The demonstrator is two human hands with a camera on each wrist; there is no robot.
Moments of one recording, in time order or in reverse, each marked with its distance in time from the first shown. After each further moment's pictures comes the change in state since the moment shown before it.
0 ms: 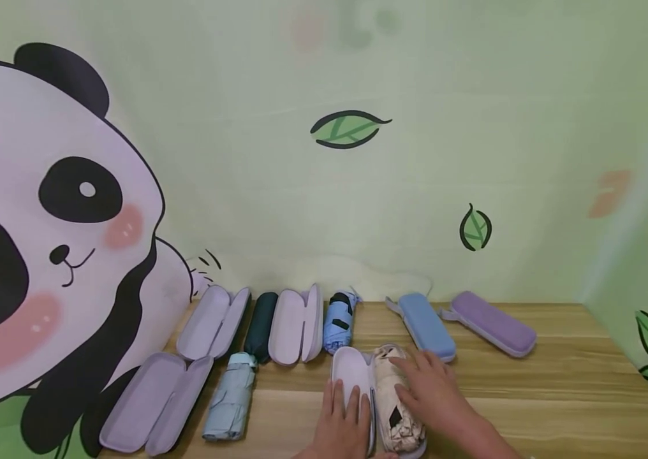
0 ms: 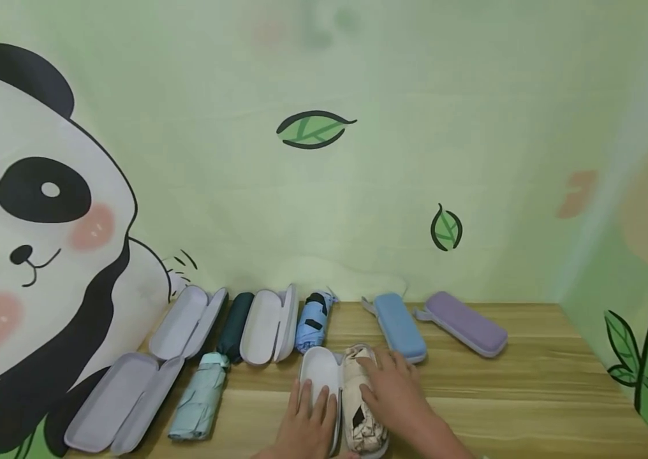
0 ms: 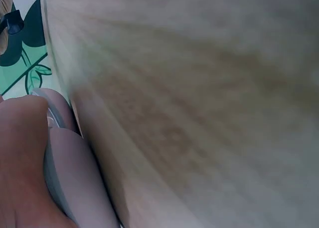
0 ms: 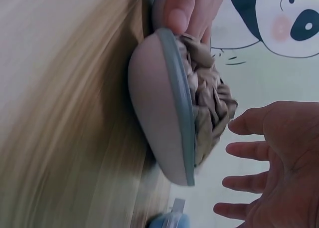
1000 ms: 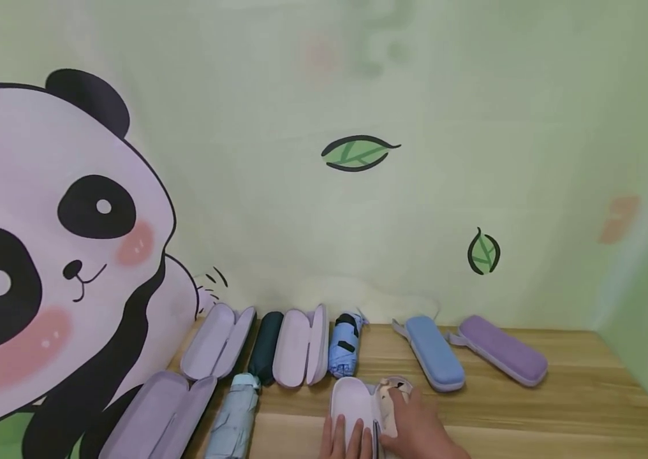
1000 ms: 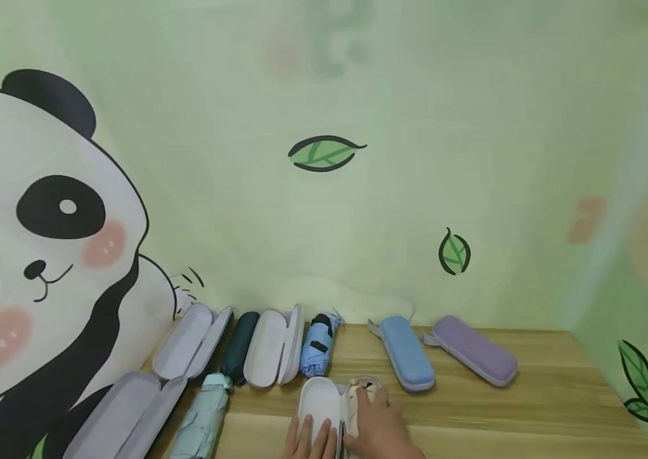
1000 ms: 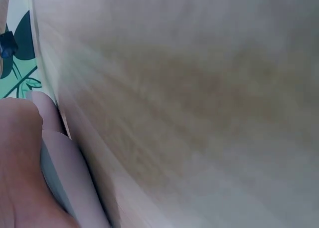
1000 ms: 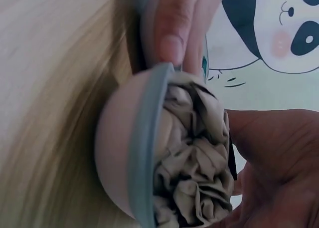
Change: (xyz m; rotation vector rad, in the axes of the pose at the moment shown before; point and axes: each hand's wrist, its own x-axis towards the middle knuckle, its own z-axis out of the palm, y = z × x) left_hand -0.002 -0.005 0.075 0.204 0.763 0.083; right_hand 0.026 -0.028 0.033 0.083 -0.295 0.259
